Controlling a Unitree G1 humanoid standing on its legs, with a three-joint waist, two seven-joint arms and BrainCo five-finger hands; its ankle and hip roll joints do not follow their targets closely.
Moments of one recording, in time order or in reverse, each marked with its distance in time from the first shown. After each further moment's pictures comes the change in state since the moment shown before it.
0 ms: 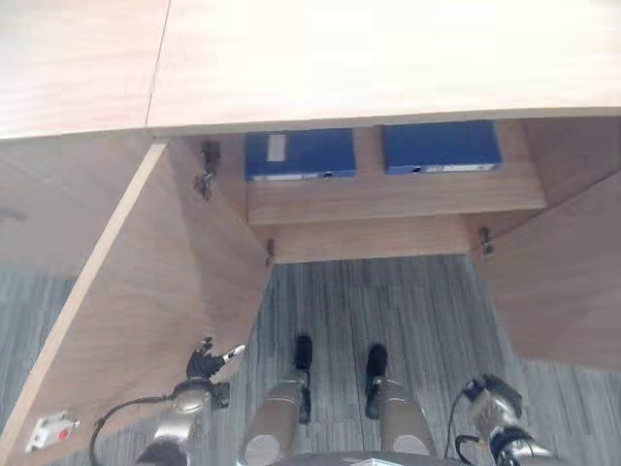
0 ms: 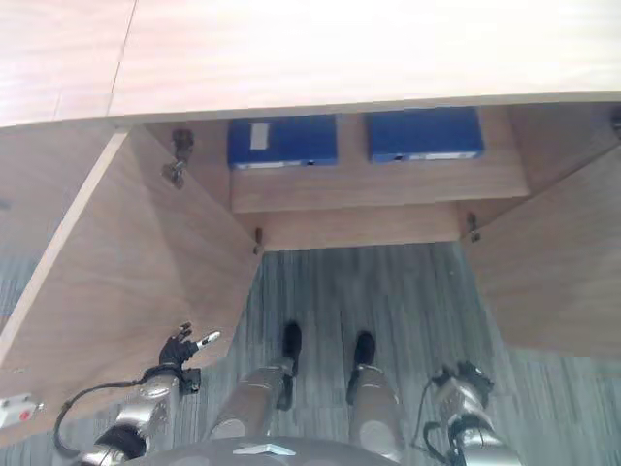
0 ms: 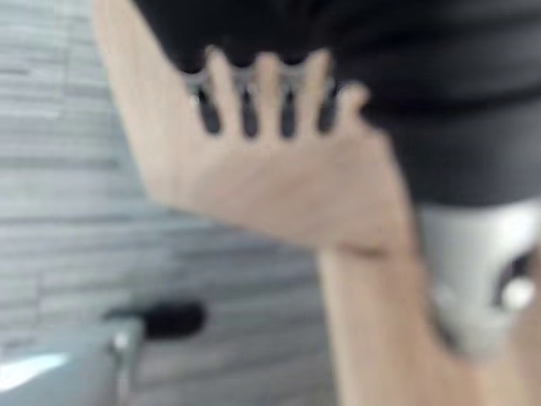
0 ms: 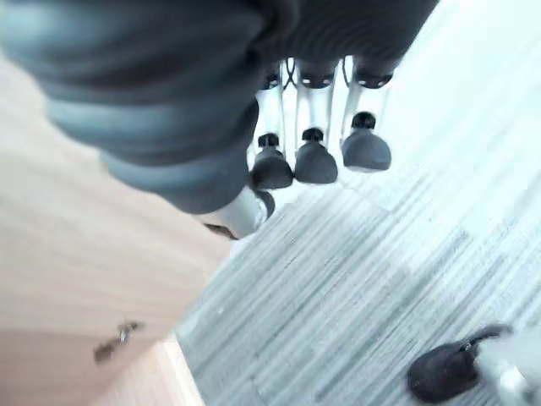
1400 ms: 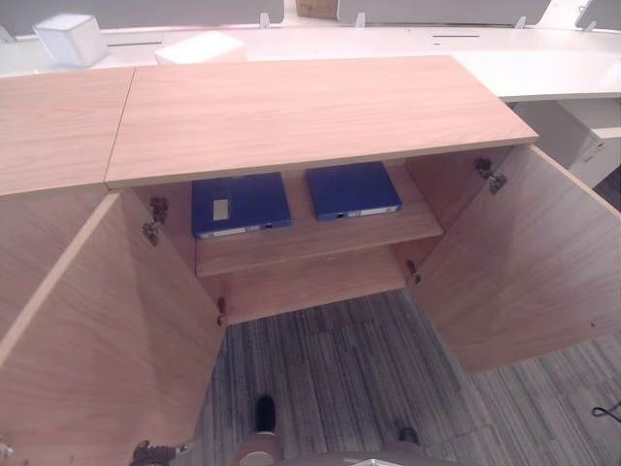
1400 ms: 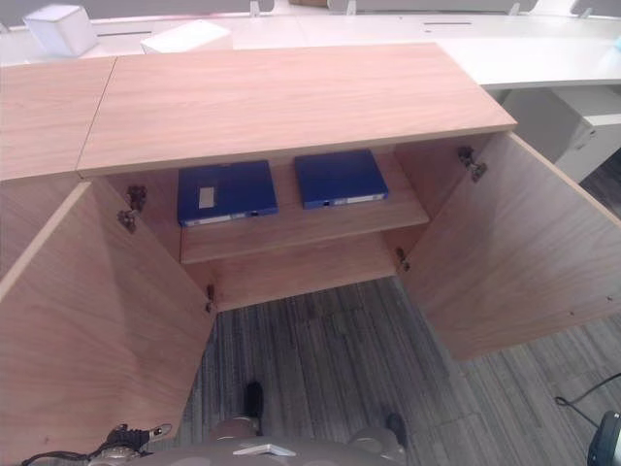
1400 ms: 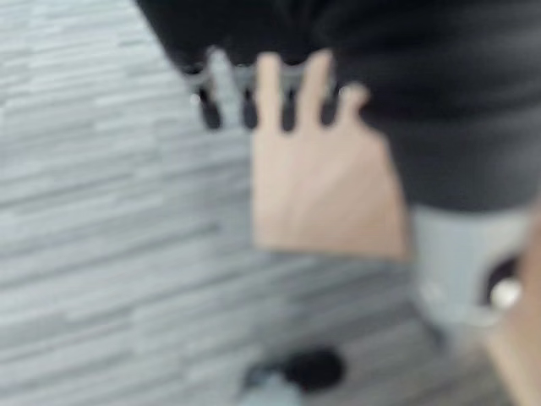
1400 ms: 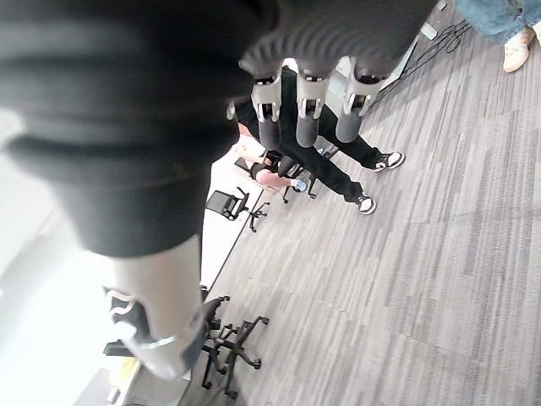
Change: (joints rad) left arm 0.096 0.084 0.090 0.330 0.276 0.059 0.023; right arm -0.152 -0.678 -0.375 0.196 -0.124 0.085 -0.053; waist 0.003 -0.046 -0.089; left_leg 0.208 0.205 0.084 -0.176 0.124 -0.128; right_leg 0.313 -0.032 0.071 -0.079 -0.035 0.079
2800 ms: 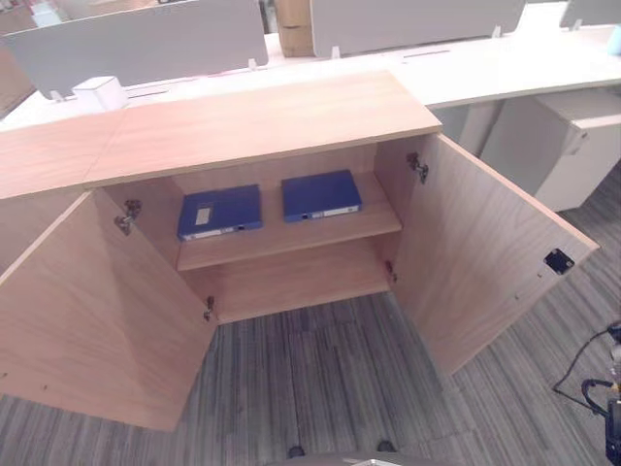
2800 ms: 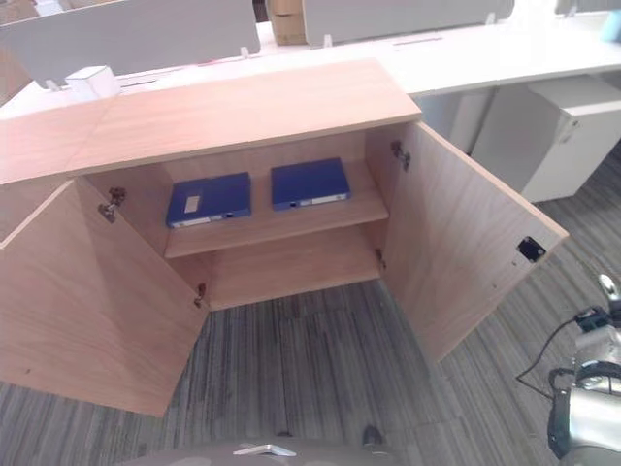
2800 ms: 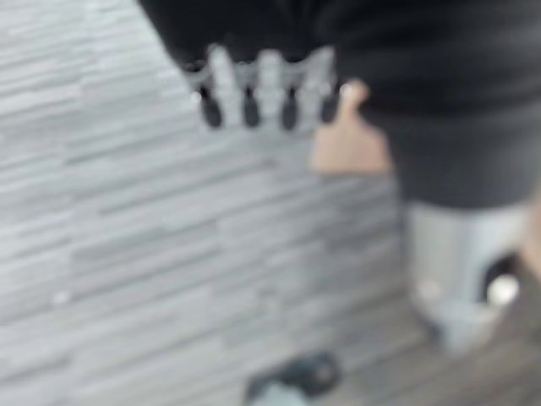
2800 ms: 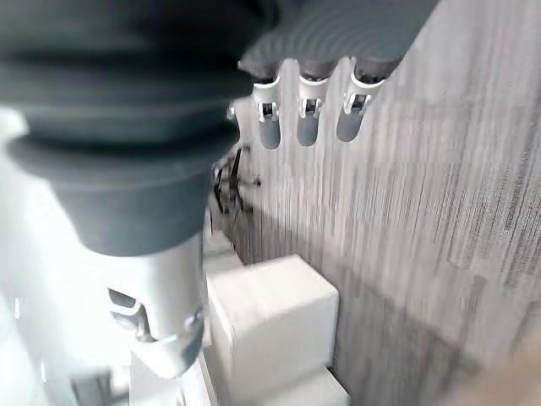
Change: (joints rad) left arm 0.131 -0.040 -0.114 -0.089 0.069 0.029 -0.048; right arm -0.206 0.116 0.360 -0.085 0.367 -0.079 0.331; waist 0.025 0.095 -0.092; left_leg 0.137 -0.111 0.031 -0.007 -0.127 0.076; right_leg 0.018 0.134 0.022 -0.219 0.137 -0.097
